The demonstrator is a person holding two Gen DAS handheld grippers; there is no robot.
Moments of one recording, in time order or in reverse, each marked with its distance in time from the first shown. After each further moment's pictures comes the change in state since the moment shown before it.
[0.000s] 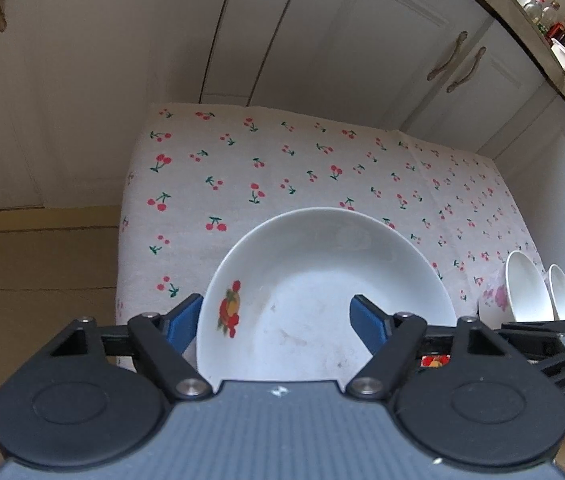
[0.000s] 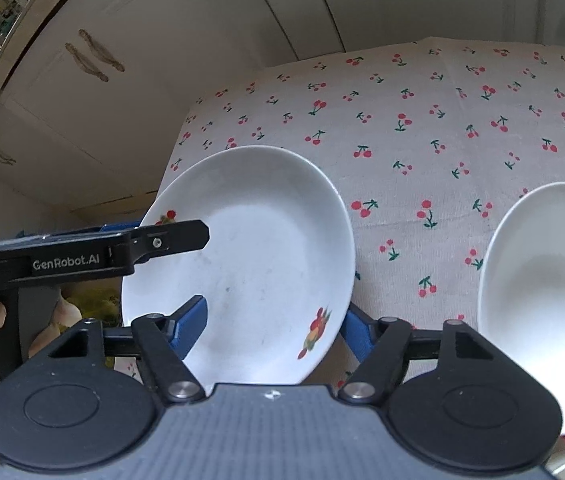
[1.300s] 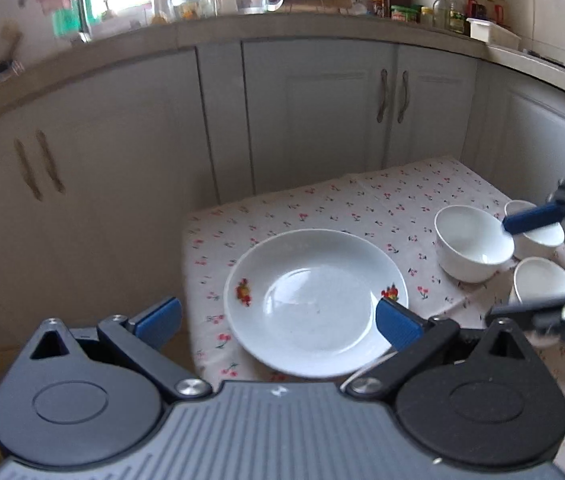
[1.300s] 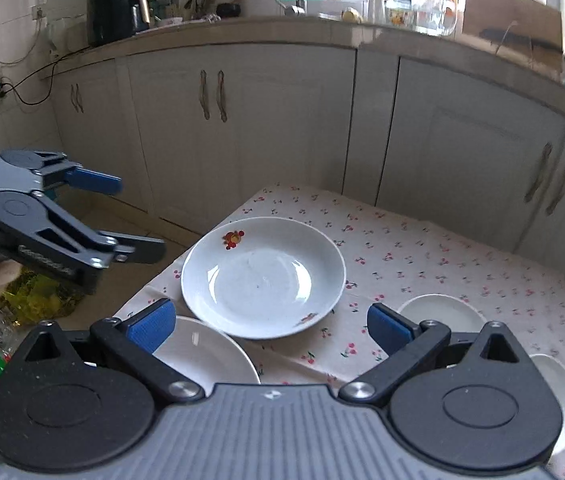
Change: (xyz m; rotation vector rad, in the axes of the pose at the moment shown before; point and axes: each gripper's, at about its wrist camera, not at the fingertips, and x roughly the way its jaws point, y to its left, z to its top) left arm -0.127 -0.071 -0.093 0.329 -0.312 0.202; right arm -0.124 0.052 -0.100 -0.554 -0.345 -0.106
